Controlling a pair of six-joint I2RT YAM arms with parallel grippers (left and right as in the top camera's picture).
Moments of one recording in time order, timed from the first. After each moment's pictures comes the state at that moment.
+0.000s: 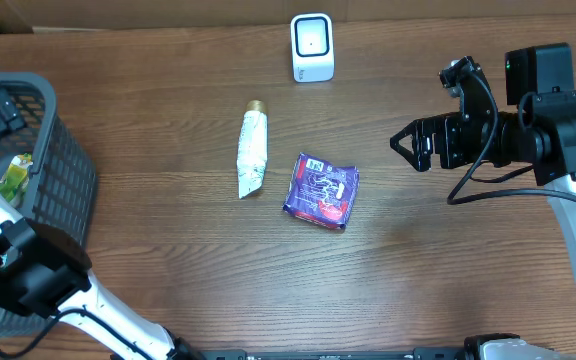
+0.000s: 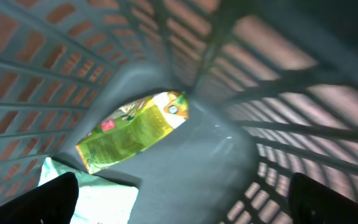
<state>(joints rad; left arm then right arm) 0.69 2.14 2.29 -1.31 -0.03 0.09 0.11 1.43 1.58 -1.19 -0.53 -0.06</state>
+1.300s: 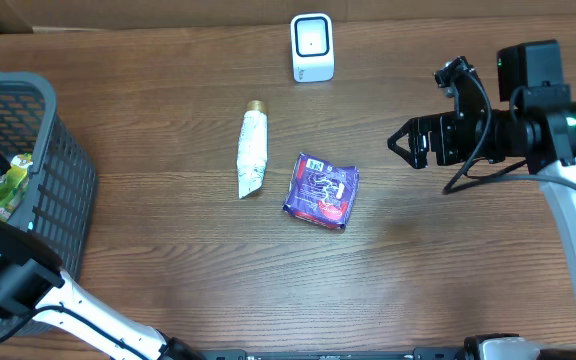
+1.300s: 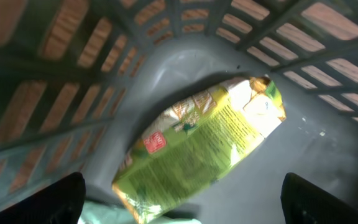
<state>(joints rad) 0.87 2.29 2.24 -1.21 0.11 0.37 0.11 1.48 1.58 -1.21 -0.53 -0.06</state>
